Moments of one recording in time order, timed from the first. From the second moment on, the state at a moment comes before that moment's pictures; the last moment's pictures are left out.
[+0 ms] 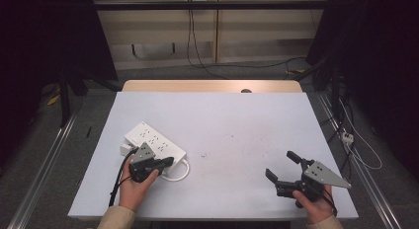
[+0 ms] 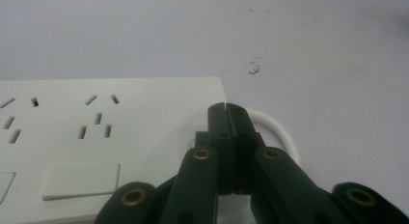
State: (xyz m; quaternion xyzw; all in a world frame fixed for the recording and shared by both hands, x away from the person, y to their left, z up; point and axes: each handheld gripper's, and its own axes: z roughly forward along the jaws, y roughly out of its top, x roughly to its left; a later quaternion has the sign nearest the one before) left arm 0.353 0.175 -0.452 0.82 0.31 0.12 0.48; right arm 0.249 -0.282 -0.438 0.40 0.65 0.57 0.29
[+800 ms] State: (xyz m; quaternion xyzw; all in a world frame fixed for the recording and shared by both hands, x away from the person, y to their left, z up) left arm 0.354 0.180 -0.446 0.79 0.34 0.10 0.50; right arm 0.249 -0.282 -0.438 0.39 0.66 0.57 0.29
